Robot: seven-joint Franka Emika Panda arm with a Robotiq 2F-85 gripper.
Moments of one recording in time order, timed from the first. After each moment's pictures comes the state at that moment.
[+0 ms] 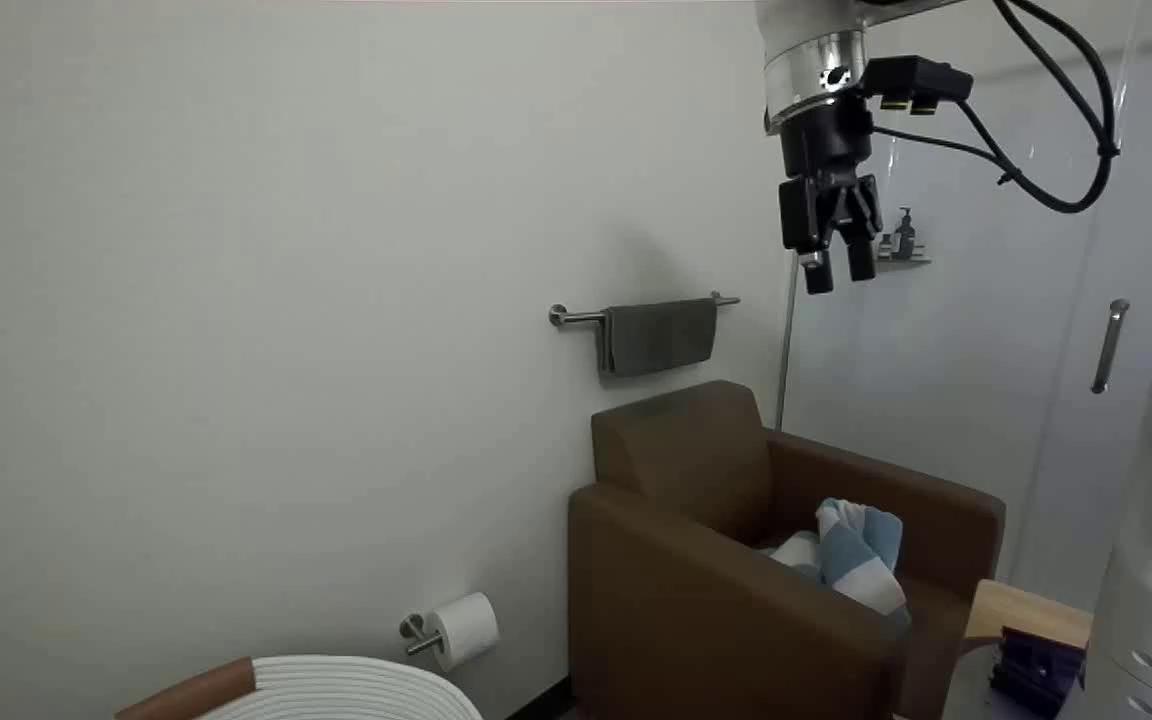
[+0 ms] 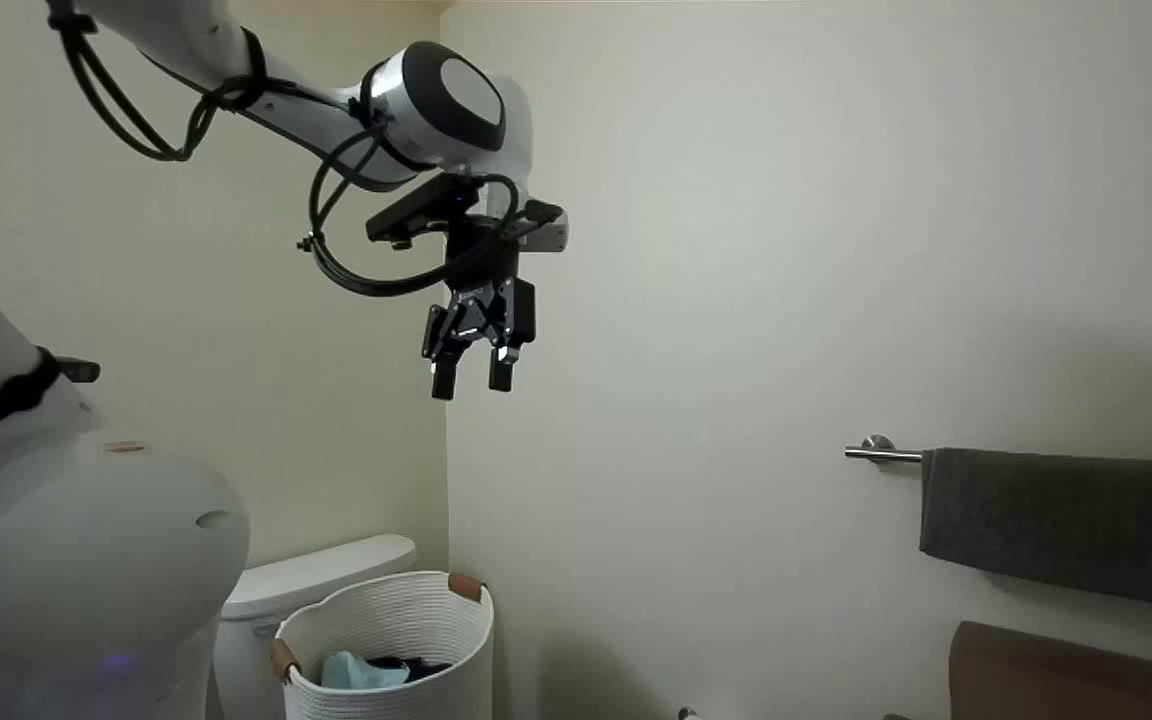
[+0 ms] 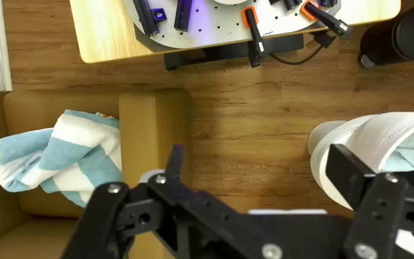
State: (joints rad) arm -0.08 -0.71 0.02 -2.37 -0.06 1.44 0.11
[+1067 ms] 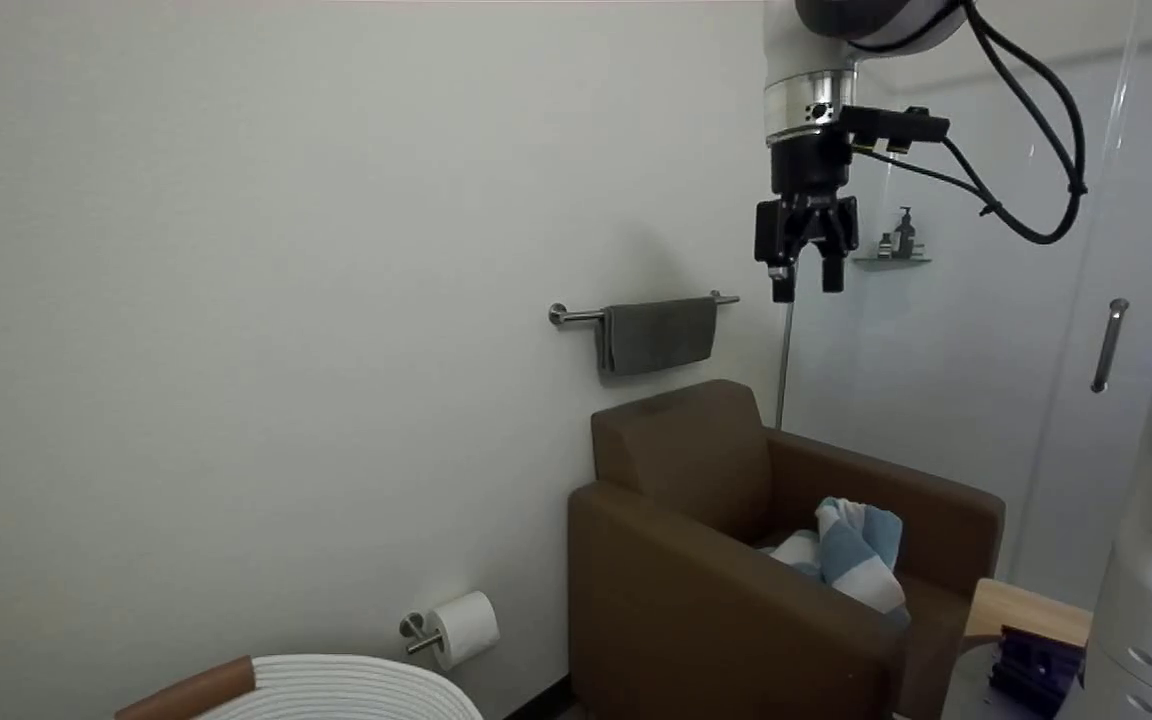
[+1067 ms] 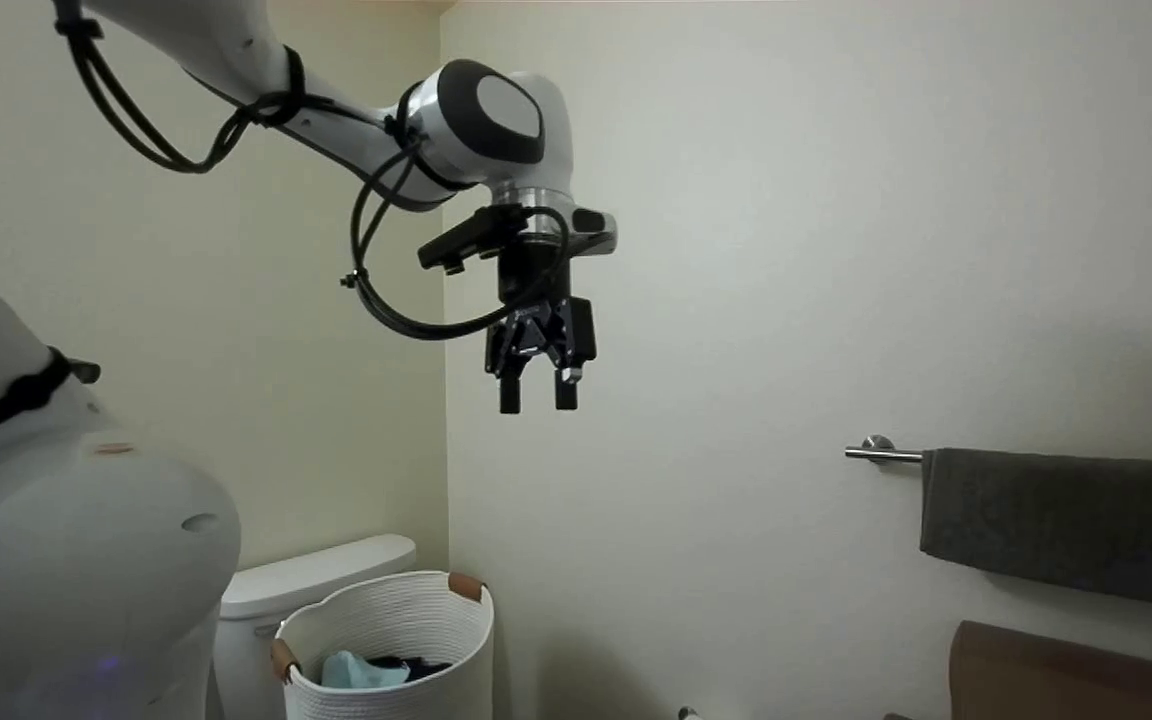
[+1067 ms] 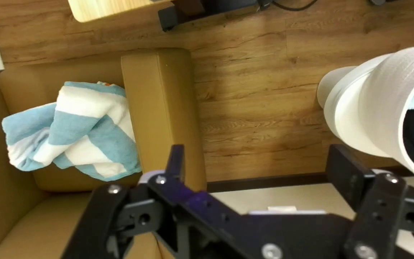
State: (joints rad) arm -0.12 -0.67 -0.06 -2.41 -0.10 1.66 0.13
